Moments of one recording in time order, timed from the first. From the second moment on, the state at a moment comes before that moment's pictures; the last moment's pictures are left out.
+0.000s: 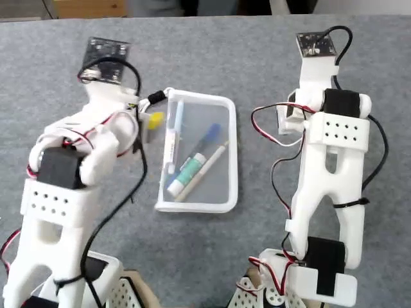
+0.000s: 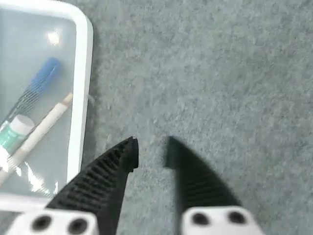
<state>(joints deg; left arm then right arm) 6.8 -40.0 16.2 73.9 1.4 9.7 -10.8 4.3 83.9 11.6</state>
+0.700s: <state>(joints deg) -0.8 -48.3 37.1 77.2 1.5 9.6 -41.1 24.2 88.8 11.6</state>
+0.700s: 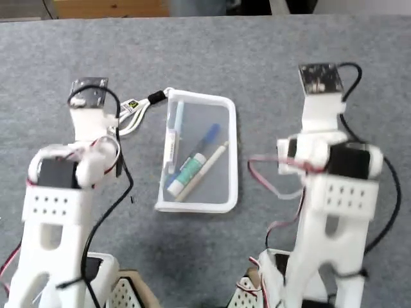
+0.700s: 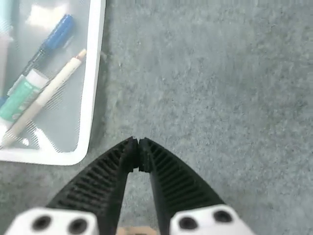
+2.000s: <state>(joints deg) -13.5 -103.3 96.7 67.6 -15.3 18.0 -103.3 96.9 69.6 17.7</state>
